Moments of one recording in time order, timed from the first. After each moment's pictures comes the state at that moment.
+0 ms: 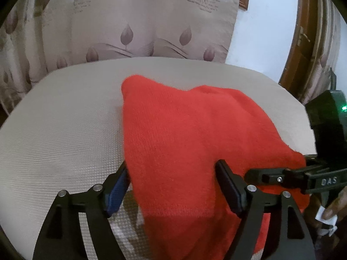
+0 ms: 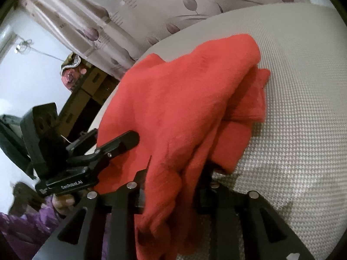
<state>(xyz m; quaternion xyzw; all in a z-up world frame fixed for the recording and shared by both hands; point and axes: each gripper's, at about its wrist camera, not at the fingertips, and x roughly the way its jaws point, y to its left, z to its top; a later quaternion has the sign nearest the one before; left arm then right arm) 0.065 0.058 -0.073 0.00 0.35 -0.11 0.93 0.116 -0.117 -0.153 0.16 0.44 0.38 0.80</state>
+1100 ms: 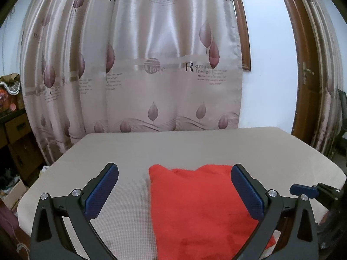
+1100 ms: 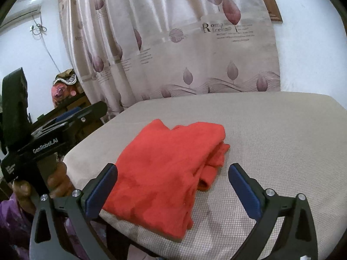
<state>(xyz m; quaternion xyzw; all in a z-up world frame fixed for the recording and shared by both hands) -0.009 0.041 0.035 0.02 0.15 -0.02 0.99 0.009 -0.143 -0.065 0.08 0.24 0.27 0.93</state>
